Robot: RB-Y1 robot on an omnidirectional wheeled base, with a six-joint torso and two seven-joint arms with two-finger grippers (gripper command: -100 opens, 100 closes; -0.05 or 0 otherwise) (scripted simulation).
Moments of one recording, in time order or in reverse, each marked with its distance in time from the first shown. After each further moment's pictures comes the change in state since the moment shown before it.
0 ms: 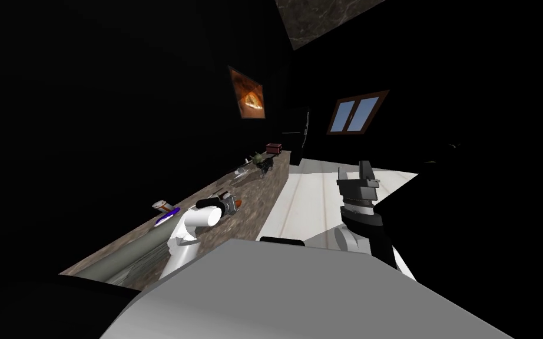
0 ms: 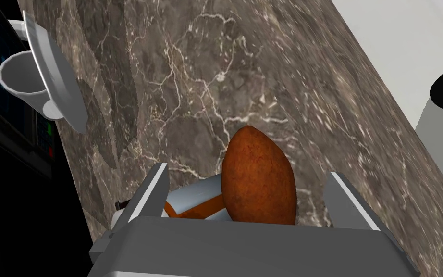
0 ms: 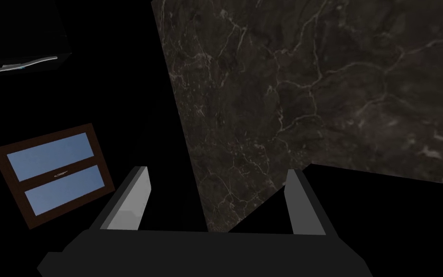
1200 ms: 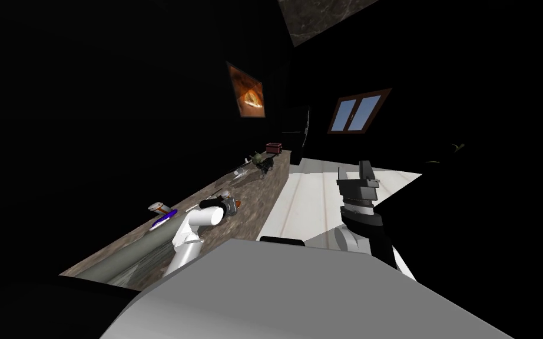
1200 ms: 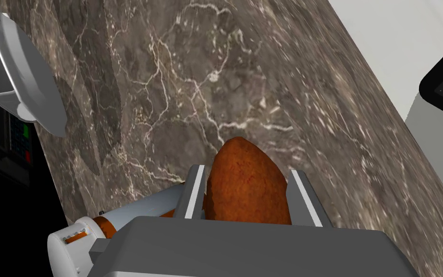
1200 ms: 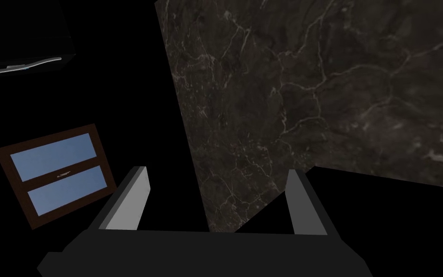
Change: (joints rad) left arm -0.013 -0.009 -0.011 0.066 -0.014 -0.020 -0.010; right arm 0.000 0.000 0.000 0.000 0.000 0.000 0.000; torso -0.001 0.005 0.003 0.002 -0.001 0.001
